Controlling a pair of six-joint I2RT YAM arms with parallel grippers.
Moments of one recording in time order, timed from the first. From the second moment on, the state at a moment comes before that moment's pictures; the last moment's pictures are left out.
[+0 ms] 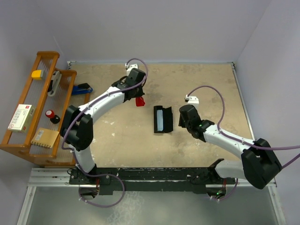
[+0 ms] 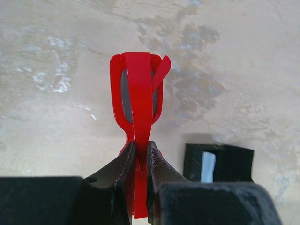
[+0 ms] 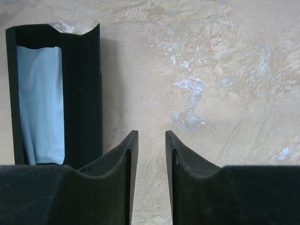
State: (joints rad) left arm -0.55 1.82 1.49 -0.49 -0.34 -0.61; right arm 0.62 1.25 0.63 -0.15 0.45 0.49
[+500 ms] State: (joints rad) left arm -0.83 1.76 1.38 -0.43 -0.41 -0.74; right arm 0.59 1.20 0.57 -0.15 0.45 0.54
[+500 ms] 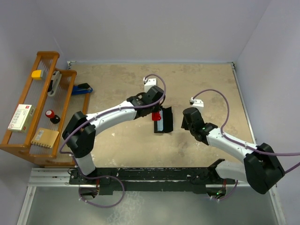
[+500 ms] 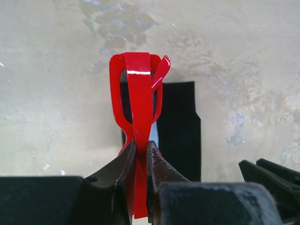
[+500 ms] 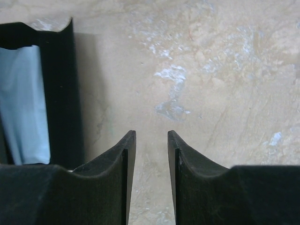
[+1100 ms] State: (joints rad) left arm -0.95 1.77 1.28 -0.24 -0.49 -0.86; right arm 0.57 1.15 0.52 -0.17 0.45 0.58
